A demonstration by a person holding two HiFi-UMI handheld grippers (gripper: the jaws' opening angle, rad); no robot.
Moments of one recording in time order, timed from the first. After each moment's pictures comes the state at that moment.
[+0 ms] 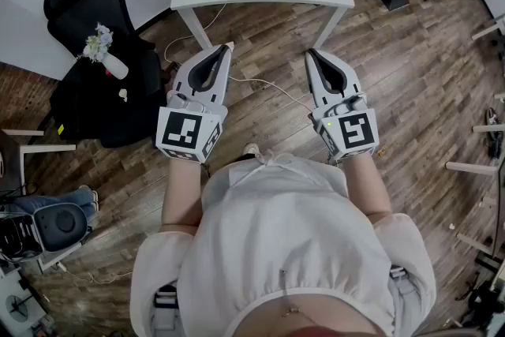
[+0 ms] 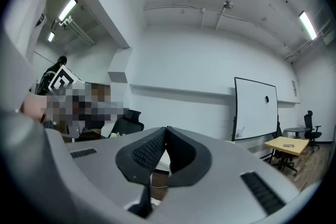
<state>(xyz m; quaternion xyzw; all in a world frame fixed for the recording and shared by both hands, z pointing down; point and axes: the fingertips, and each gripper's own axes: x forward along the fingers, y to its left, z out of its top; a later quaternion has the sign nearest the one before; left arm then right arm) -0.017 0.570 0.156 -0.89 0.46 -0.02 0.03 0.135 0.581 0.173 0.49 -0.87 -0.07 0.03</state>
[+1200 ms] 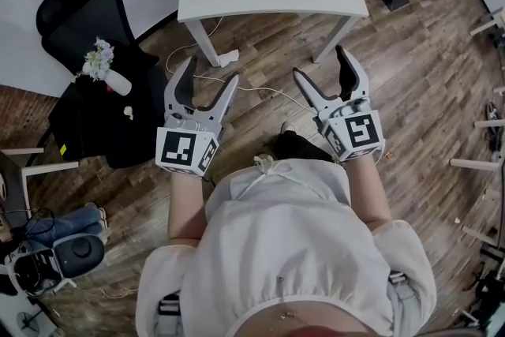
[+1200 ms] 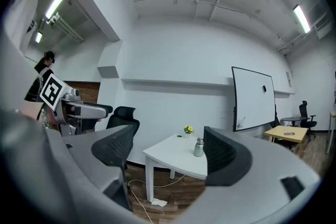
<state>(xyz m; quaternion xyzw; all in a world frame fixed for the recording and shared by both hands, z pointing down) -0.115 0.509 0.199 -0.88 0.47 0.01 0.00 0.075 0.509 0.216 0.52 -0.86 -0.02 0.04</state>
